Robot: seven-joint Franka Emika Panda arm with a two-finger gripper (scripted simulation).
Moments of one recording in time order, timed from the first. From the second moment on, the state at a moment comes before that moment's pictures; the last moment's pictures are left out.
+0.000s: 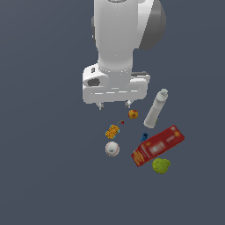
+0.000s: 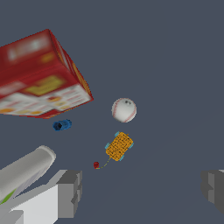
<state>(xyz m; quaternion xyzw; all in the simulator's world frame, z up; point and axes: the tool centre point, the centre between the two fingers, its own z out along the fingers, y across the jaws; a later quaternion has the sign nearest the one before) 0.028 0.008 0.297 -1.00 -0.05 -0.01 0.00</state>
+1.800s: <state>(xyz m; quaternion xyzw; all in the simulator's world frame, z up) 0.084 -0.002 0.120 -0.86 -0.52 0.00 -0.01</state>
